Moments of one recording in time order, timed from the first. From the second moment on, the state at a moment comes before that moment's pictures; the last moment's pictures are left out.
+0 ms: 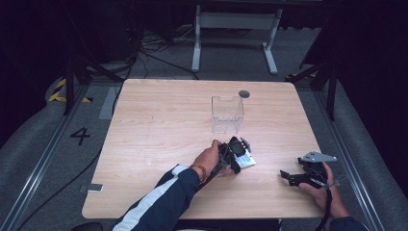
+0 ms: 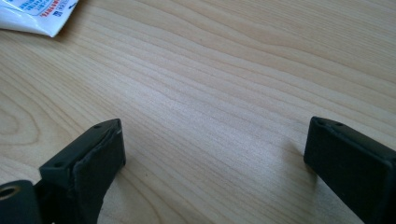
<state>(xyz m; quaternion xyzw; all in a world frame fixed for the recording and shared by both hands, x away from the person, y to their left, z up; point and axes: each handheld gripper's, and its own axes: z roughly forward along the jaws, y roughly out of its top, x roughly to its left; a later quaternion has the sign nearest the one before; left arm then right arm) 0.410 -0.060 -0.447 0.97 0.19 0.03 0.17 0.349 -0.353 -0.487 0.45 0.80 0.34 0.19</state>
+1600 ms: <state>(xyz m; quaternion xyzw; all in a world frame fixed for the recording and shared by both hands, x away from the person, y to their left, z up) 0.417 0.009 -0.359 0.89 0.18 0.07 0.40 0.349 -0.353 -0.487 0.45 0.80 0.34 0.19</state>
